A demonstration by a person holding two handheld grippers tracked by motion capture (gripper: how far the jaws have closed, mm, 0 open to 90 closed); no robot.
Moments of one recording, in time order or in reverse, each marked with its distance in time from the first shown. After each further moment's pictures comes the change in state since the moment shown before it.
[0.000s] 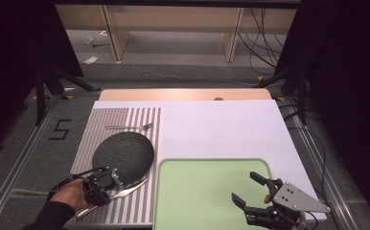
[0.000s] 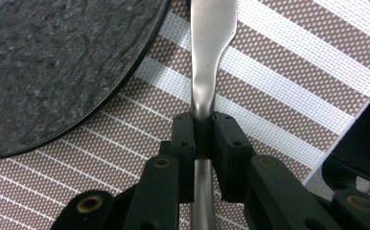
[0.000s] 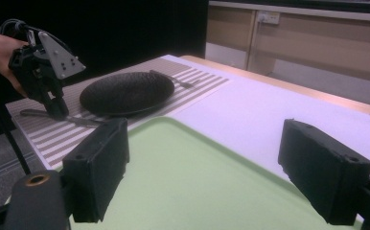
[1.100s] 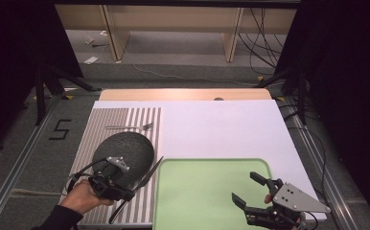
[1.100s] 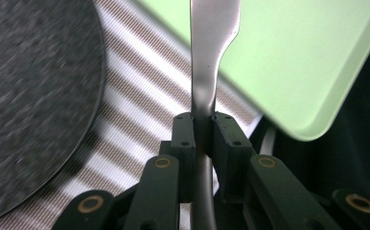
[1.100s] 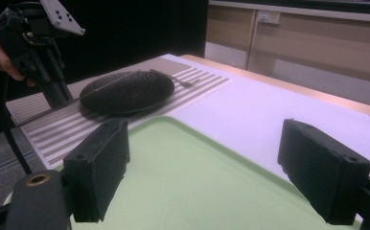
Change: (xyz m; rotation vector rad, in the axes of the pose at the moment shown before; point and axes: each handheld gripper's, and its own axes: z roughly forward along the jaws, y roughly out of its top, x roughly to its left) left arm -0.019 0.026 -0.045 -0.385 -0.277 -0.204; right arm 0.000 0.000 0.000 0.002 0.000 -0.007
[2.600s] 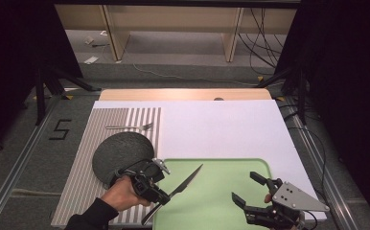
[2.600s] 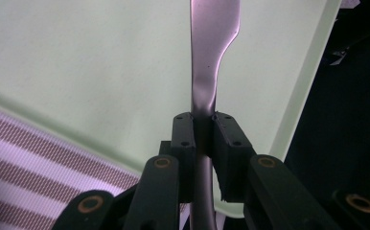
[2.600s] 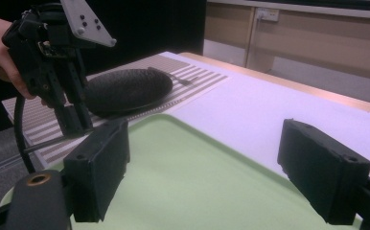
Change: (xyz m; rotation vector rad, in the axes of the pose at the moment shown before) left arm -0.052 0.067 0.047 0.071 -0.093 0.130; right arm -0.001 -0.001 0.002 0.008 -0.005 0.005
